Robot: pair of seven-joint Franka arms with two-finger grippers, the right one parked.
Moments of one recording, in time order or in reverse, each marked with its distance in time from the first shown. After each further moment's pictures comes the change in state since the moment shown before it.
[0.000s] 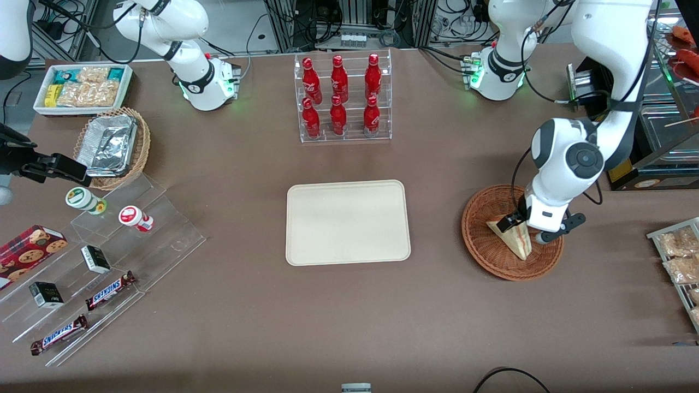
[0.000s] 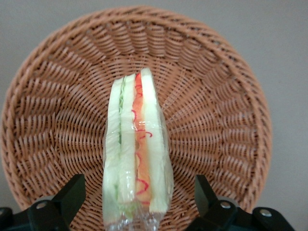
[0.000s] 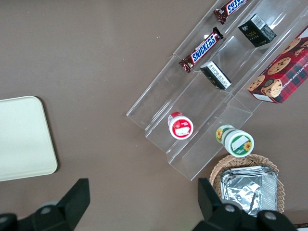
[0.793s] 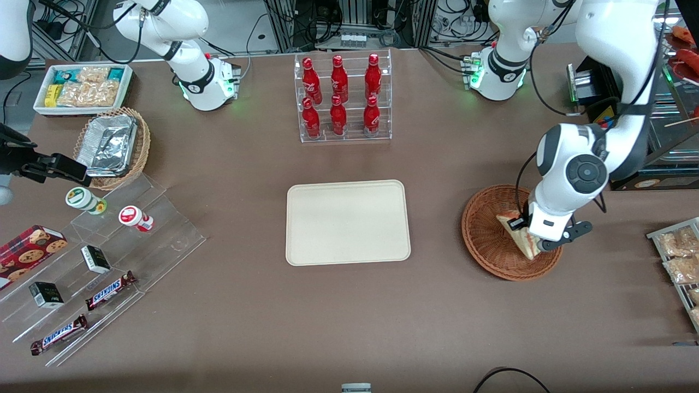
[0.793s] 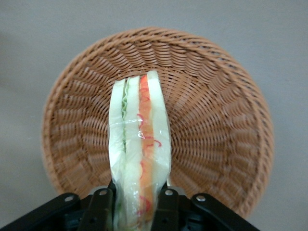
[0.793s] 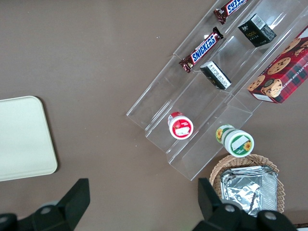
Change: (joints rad) arm 0.000 -0.013 -0.040 0.224 0.096 -0.355 0.001
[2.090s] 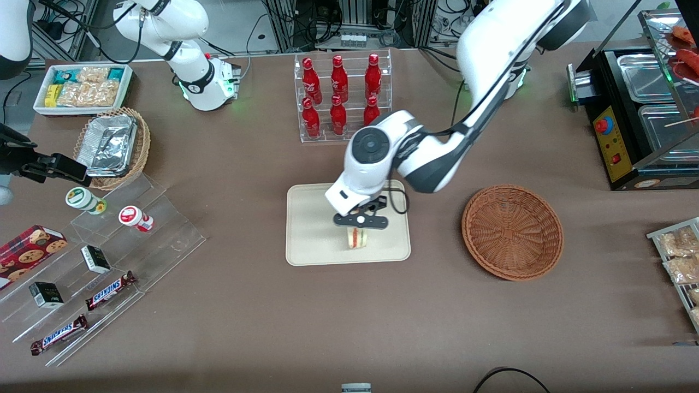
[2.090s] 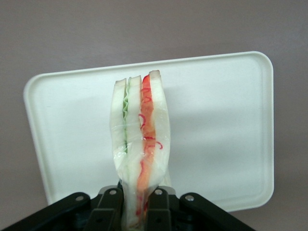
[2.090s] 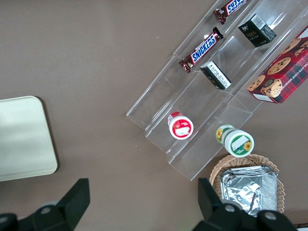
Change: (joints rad) arm -0.392 0.472 -0.318 0.596 0.125 -0.037 -0.192
